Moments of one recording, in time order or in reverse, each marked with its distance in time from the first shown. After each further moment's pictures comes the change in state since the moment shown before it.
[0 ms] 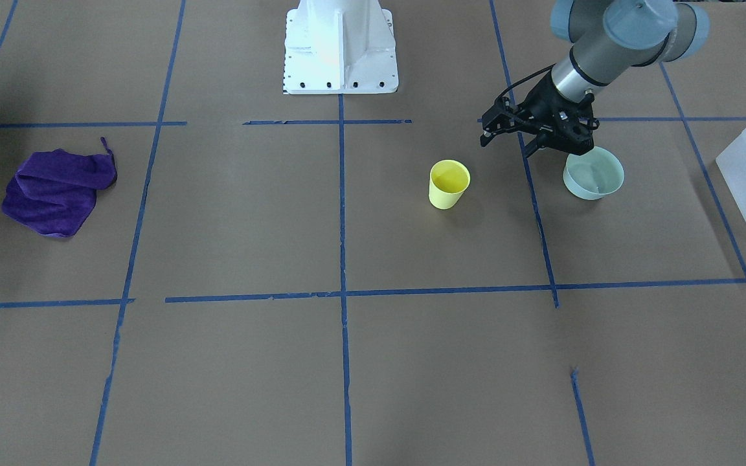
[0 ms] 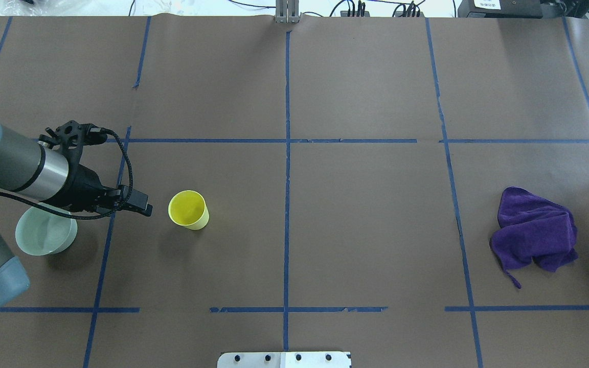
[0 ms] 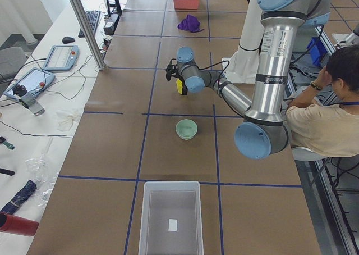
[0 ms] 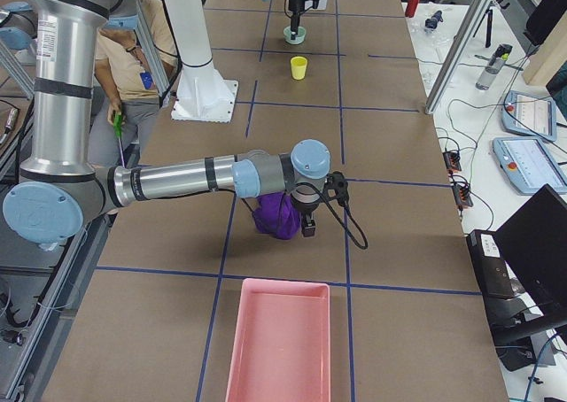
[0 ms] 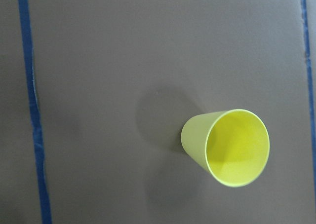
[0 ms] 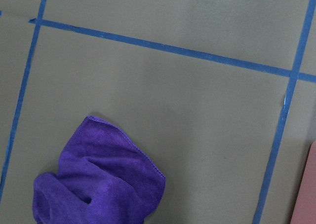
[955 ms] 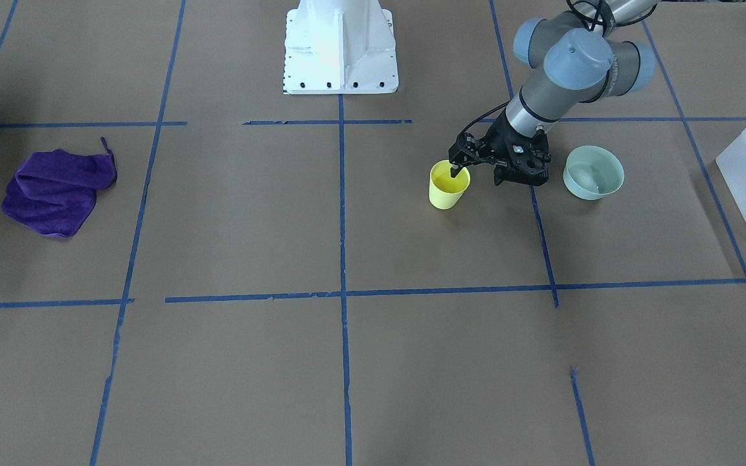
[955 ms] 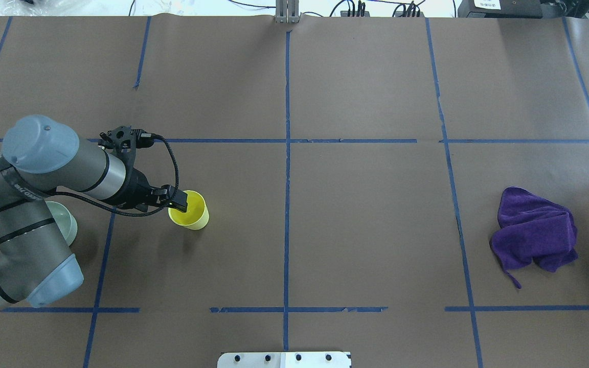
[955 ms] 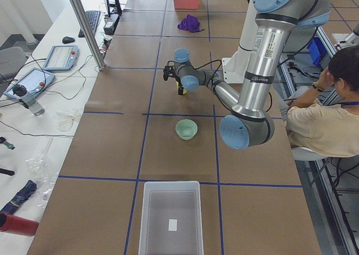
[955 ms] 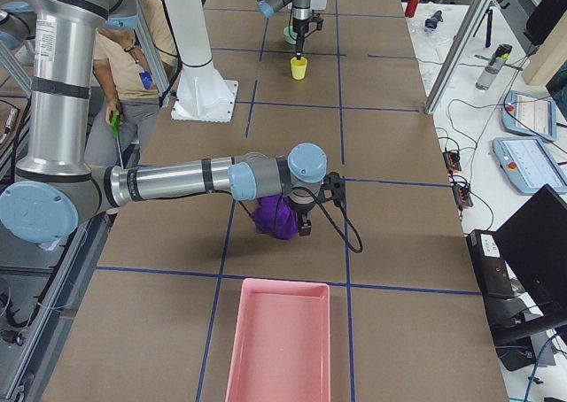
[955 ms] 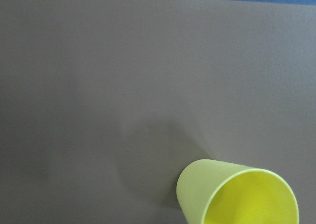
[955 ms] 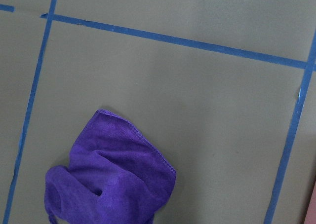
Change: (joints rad) left arm 0.064 -0.128 0.140 0.007 0.078 -0.015; right arm 0.000 -0.015 0.001 0.010 0.033 -0.002
